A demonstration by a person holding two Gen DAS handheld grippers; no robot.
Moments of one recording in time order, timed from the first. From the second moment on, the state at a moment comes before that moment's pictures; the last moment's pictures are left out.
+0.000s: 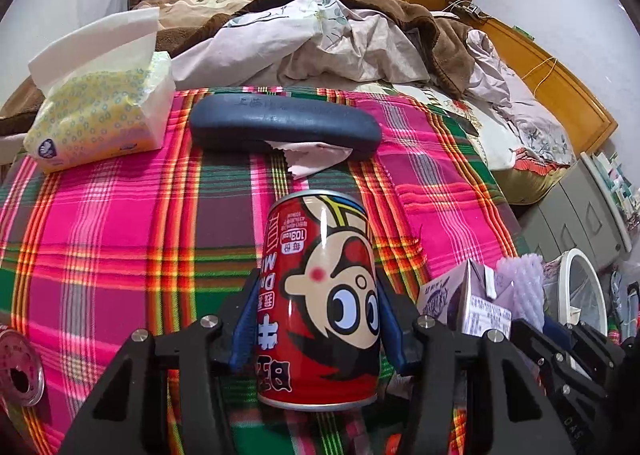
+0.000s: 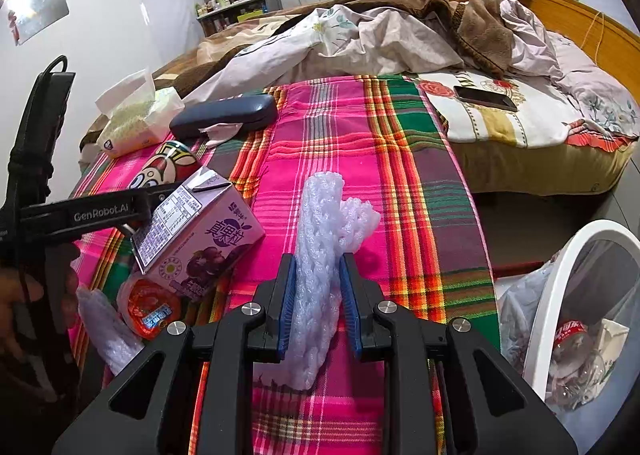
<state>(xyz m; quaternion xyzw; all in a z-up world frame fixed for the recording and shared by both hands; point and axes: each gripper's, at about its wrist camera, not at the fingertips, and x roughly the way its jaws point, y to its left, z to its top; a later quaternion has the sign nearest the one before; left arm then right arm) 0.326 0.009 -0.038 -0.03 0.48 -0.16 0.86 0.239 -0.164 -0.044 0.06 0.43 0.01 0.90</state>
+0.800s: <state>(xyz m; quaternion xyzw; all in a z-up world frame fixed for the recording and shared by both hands) 0.239 0.008 0.020 -0.03 0.42 -0.17 0.89 0.195 -0.176 -0.004 0.08 0.38 0.02 0.92</state>
